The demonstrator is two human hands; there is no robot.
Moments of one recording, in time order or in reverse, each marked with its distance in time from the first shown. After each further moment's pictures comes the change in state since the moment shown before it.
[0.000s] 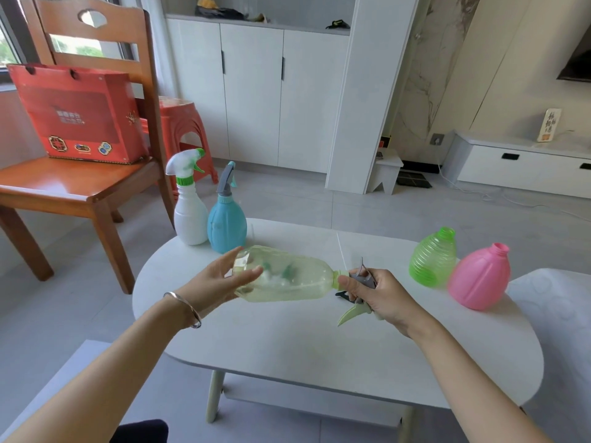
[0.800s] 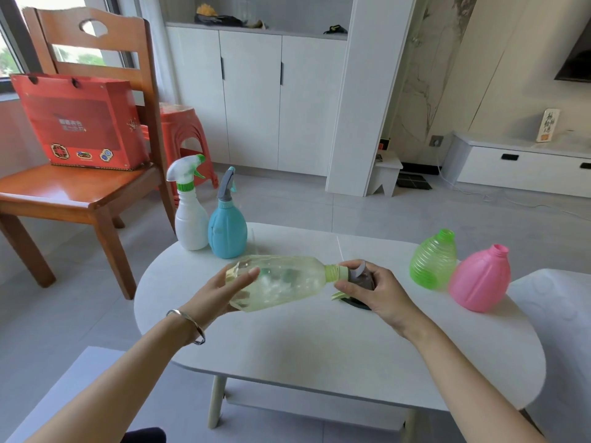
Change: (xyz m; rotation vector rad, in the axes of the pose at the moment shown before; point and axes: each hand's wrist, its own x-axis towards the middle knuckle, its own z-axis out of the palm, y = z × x) left_hand -0.005 -0.010 0.002 0.037 0.126 -0.068; right_hand 0.003 -0.001 0.002 0.089 -0.004 -0.131
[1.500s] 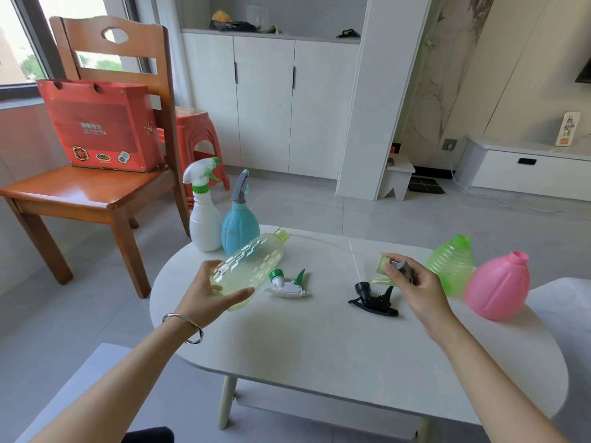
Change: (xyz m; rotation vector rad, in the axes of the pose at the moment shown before) left_hand 0.011 -0.028 -0.039 0.487 0.396 0.082; right_hand 0.010 0.020 -0.033 -0.102 0.378 -0.118
